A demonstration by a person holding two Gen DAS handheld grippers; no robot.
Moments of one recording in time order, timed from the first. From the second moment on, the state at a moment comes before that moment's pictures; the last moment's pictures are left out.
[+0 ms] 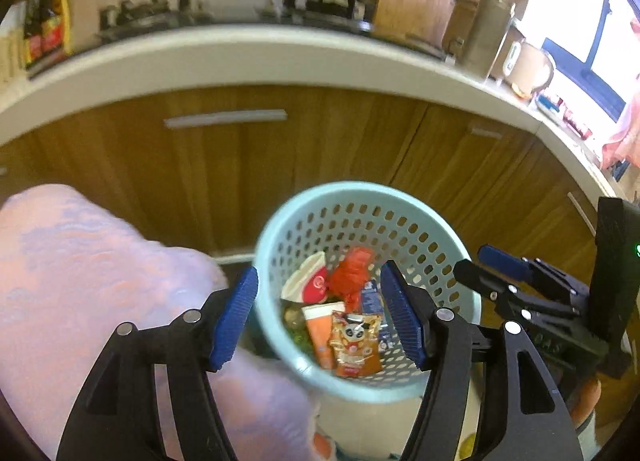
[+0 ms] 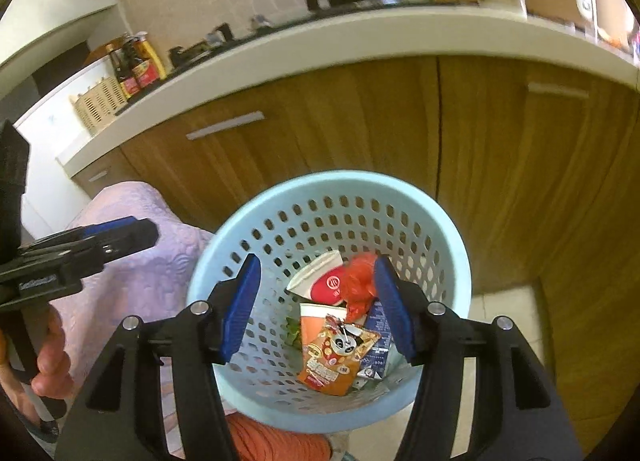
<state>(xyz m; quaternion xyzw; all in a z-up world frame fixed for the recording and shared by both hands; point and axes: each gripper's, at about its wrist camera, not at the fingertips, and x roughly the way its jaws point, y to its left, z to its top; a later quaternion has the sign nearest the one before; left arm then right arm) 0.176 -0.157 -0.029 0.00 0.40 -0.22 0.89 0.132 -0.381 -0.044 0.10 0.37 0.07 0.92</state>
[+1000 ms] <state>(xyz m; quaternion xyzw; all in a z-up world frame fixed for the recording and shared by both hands) 0.099 -0.083 -0.023 0.02 0.26 -0.10 0.96 0.062 -0.287 -0.010 0.02 0.28 0.01 0.96</state>
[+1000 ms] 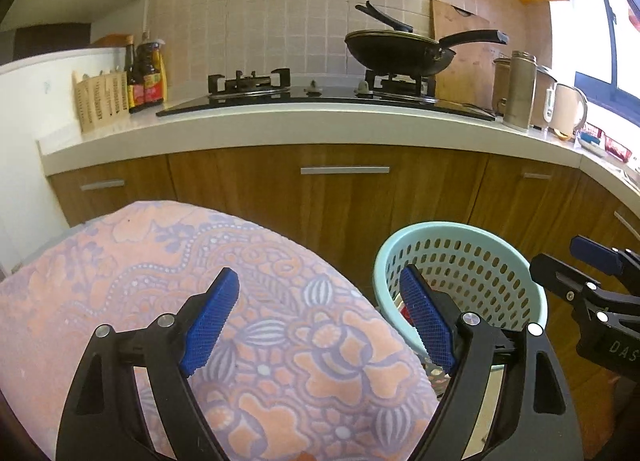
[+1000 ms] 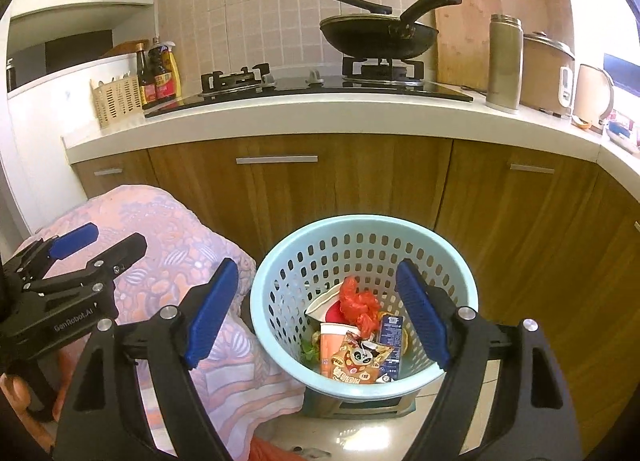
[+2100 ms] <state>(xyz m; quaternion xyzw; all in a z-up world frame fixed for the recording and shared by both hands) 0.090 -0.066 -0.007 -0.01 0.23 -0.10 0.97 0.057 -0.288 -0.006 0.02 0.27 0.01 0.96</state>
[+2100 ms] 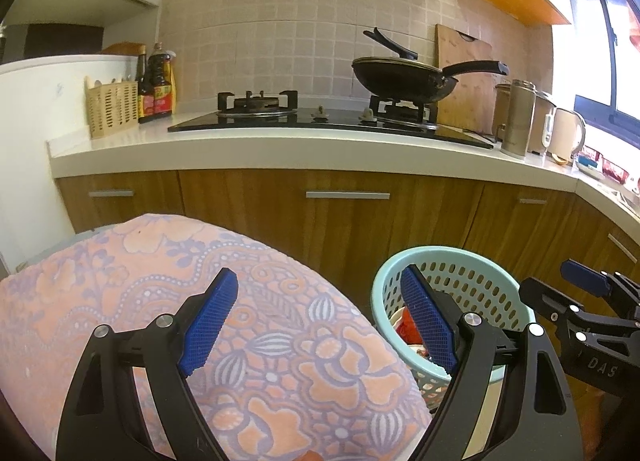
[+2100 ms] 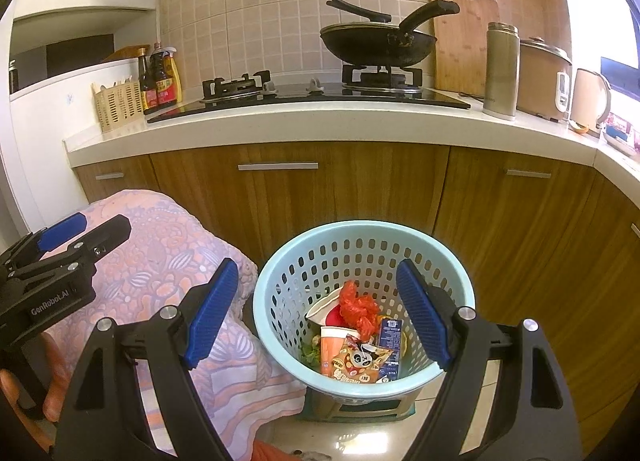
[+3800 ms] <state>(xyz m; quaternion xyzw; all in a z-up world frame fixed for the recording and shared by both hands) 0.089 -0.065 -0.006 0.00 0.23 -0.10 0.97 0.059 -0.282 -0.005 0.03 0.28 0.02 0.96</state>
